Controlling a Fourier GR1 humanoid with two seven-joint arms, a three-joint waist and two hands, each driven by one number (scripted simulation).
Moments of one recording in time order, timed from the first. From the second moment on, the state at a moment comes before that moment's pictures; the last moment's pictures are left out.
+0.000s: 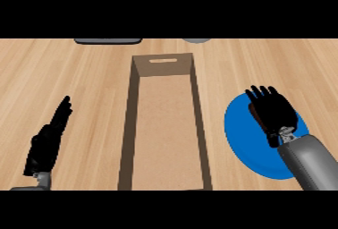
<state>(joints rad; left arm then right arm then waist) 0.01 0.28 -0.04 -1.55 -0.09 0.14 0.08 -0.38 -0.43 0.33 -1.31 1.26 0.40 0.23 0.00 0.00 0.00</state>
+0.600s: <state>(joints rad) 0.01 0.24 0.01 -1.53 -0.13 0.09 0.08 -0.40 -0.37 0.26 -1.18 1.36 0.36 0.15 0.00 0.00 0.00</state>
